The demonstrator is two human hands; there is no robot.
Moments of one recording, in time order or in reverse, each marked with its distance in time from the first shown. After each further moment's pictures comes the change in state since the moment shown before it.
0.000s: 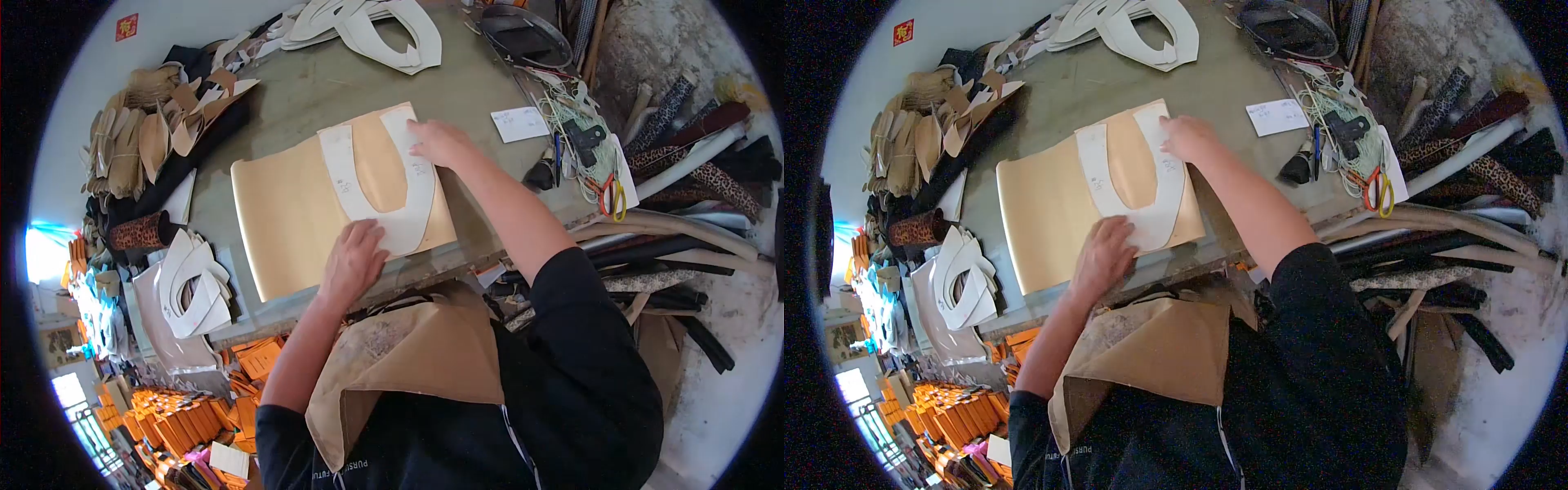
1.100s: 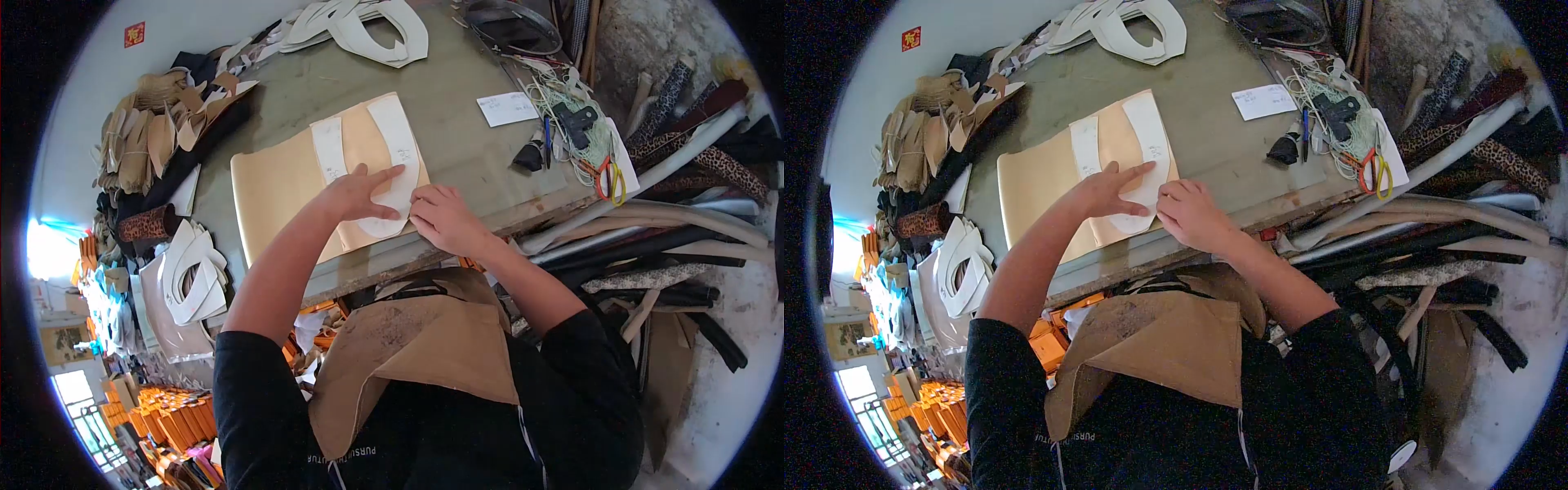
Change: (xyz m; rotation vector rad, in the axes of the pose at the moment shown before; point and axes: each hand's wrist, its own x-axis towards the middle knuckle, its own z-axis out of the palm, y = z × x) left_hand 0.114 0.008 -0.020 0.110 -0.726 -0.235; right_hand -0.168 -0.007 0.068 0.315 0.438 -0.534
